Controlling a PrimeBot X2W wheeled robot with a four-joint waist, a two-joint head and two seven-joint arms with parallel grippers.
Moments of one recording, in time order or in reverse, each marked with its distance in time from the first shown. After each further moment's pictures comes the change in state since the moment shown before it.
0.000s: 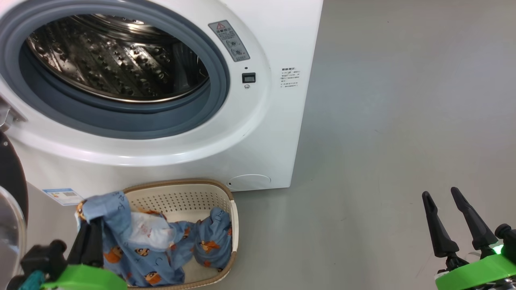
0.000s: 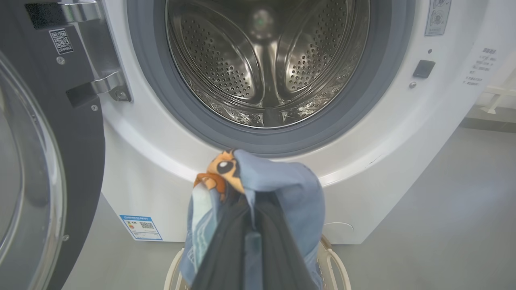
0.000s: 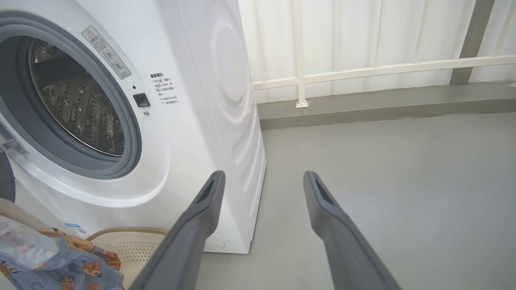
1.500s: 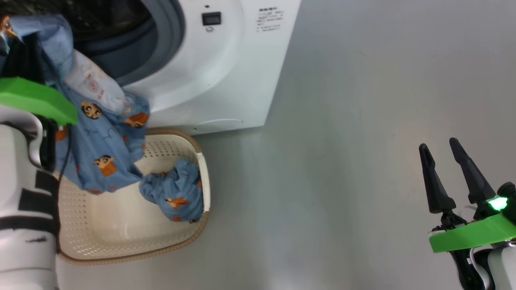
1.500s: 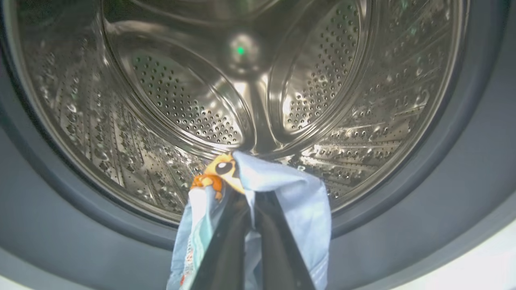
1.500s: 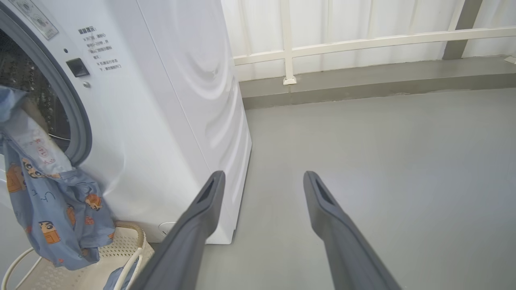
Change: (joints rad) left arm -0.789 0.100 -0.022 0.451 0.088 -0.007 -0.007; right arm -0.152 0.008 0.011 -0.039 0.000 0.000 0.000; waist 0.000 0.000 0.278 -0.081
